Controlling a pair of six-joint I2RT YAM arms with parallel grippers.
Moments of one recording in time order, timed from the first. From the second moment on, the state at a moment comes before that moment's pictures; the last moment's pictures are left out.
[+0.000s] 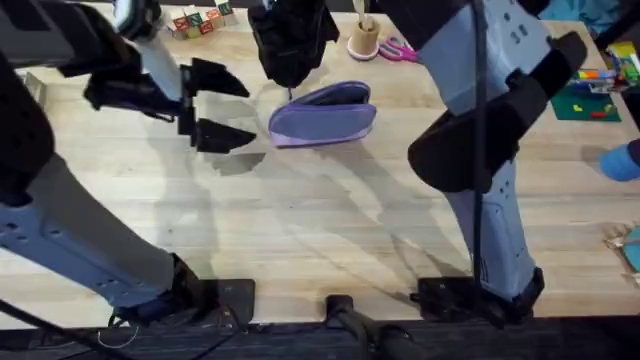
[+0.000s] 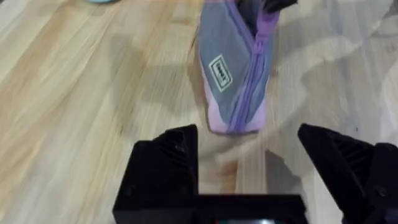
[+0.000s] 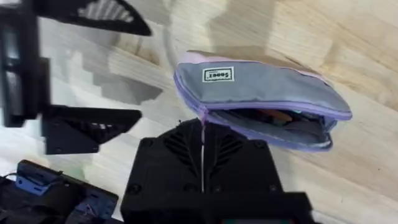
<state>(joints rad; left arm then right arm) 0.31 1.93 1.21 -1.13 1.11 1.78 0.74 2.41 2.75 -1.70 0.00 0.37</state>
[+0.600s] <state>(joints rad) 0.11 1.93 1.21 -0.91 1.13 1.64 0.74 2.41 2.75 -1.70 0.00 0.37</state>
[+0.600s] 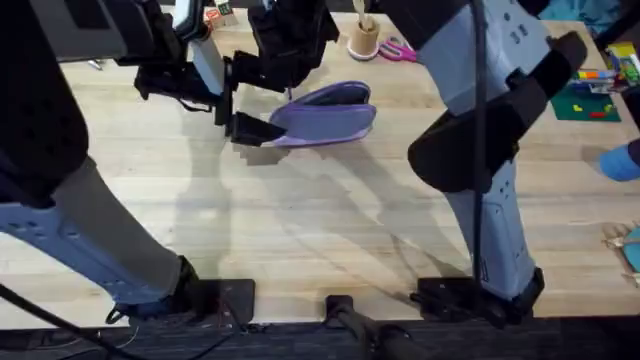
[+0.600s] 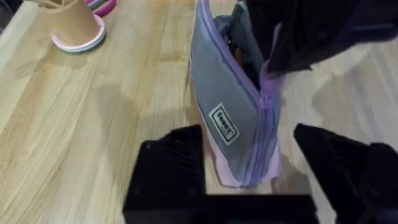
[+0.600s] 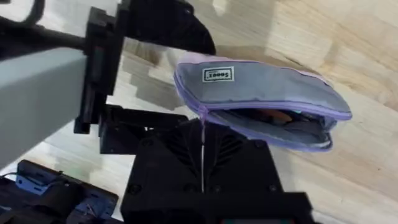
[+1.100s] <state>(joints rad) 0.10 1.93 1.21 -0.88 1.13 1.58 0.73 2.41 2.75 -1.70 0.02 0.37</state>
